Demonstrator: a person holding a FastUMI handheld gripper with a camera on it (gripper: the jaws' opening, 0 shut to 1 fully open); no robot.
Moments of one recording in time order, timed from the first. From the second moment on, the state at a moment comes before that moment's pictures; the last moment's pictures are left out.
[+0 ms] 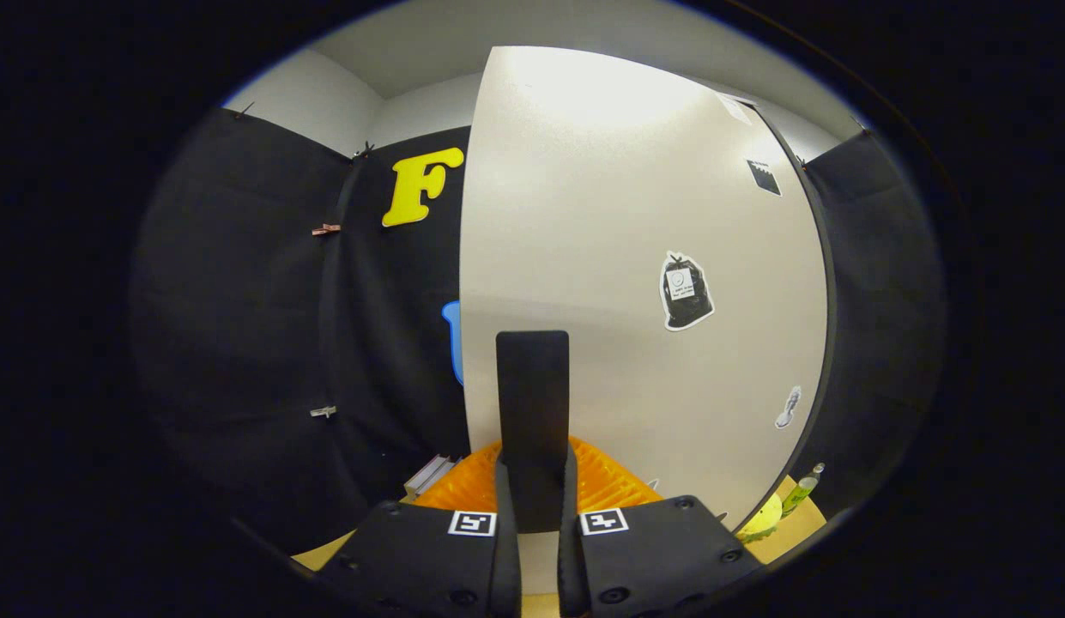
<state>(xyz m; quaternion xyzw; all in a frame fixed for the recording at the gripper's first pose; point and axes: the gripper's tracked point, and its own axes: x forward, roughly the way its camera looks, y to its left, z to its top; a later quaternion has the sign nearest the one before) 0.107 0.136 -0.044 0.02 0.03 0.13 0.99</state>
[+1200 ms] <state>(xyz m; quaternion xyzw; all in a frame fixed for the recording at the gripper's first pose) -0.001 -0.010 -0.028 0.03 0.04 0.09 0.99</state>
